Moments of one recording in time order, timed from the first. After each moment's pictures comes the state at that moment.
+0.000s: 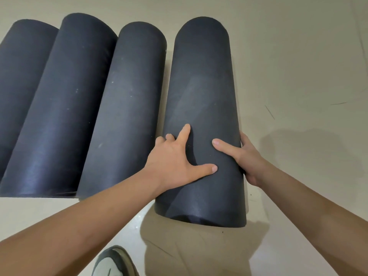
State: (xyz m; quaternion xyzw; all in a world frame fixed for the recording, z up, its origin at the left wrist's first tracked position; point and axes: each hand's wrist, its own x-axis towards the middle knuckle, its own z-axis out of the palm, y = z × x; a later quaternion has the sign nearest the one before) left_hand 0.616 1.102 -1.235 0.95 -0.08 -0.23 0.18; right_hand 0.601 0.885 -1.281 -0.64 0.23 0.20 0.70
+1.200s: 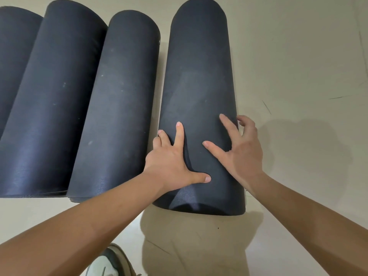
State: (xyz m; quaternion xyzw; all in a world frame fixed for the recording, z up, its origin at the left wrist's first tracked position) left_hand 0.612 1.091 -1.259 0.96 -0.07 -0.28 0.05; right_hand 0.599 0.890 -1.315 -0.96 0.05 -0.10 0.26
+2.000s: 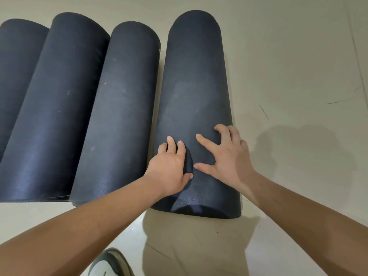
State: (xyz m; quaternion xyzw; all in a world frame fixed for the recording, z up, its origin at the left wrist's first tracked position) left_hand 0.610 1.103 -1.276 0.95 -0.20 -0.25 -0.02; right_hand 0.599 0.901 -1.312 -0.99 -0.07 0.00 0.09
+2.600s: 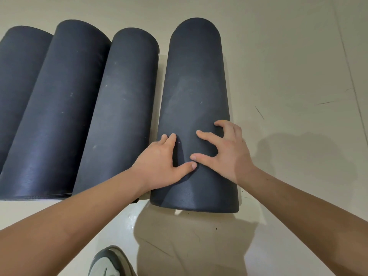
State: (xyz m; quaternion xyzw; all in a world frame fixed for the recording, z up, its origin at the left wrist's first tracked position) left_hand 0.608 1.121 -1.236 0.95 -0.15 -0.22 0.16; right_hand 0.592 0.904 -1.276 -0.96 -0.01 0.03 0.28
